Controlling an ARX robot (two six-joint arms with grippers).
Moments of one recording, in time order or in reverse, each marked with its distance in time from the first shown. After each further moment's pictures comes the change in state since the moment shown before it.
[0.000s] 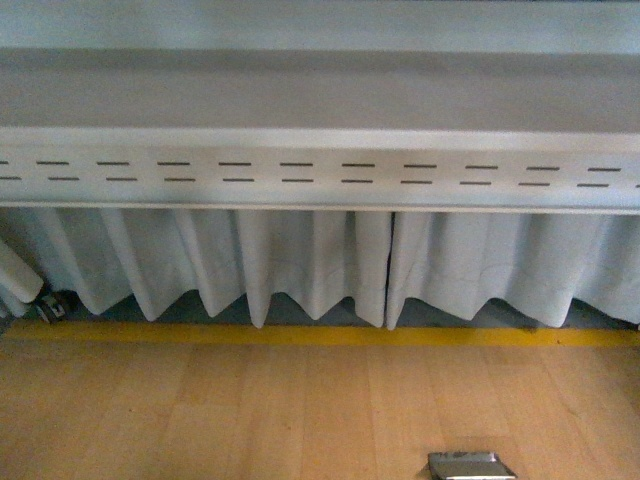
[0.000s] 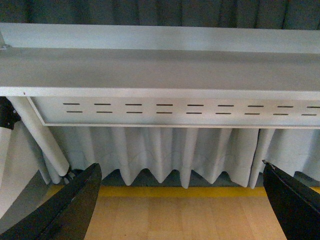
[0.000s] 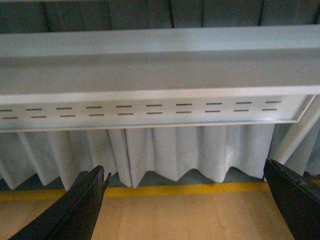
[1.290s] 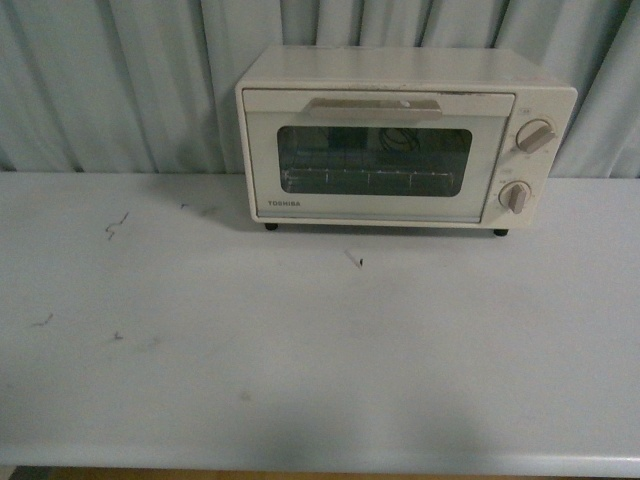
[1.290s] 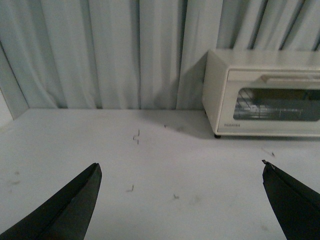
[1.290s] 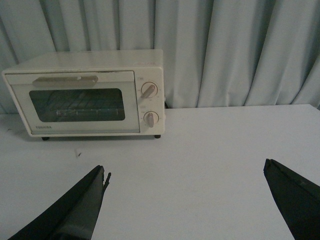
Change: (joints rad) left arm 0.000 0.000 0.000 0.006 0.001 0.007; right arm 0.000 0.000 0.000 0.006 -0.001 0.000
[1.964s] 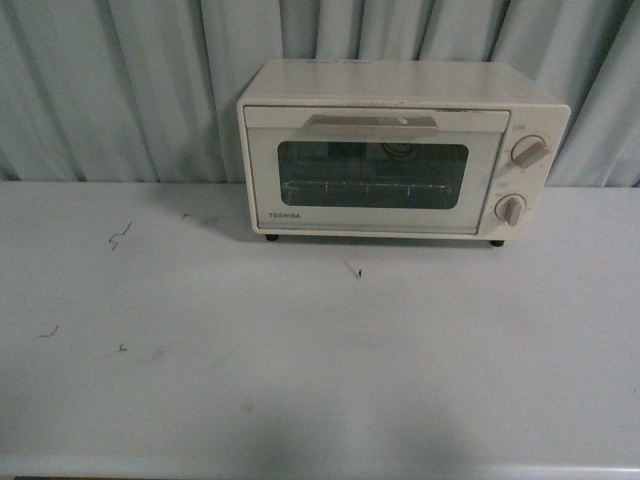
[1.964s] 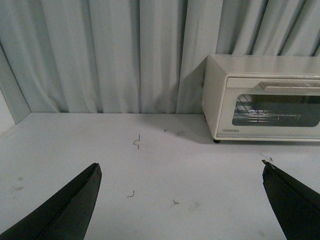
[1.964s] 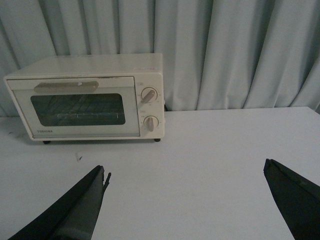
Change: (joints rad) left arm 0.000 0.000 0.000 -0.003 0.000 0.000; right arm 0.000 0.000 0.000 -0.004 0.001 0.000
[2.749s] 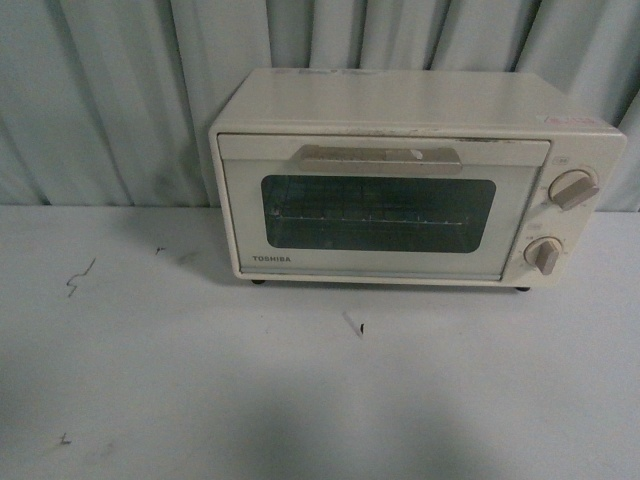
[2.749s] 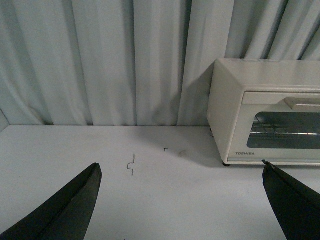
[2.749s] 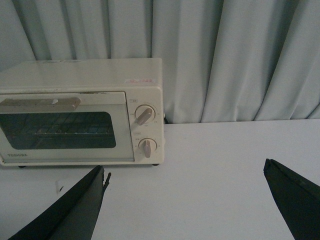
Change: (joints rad) left arm 0.000 0.000 0.000 -0.002 0.000 0.000; right arm 0.000 0.000 0.000 -0.001 0.000 0.000
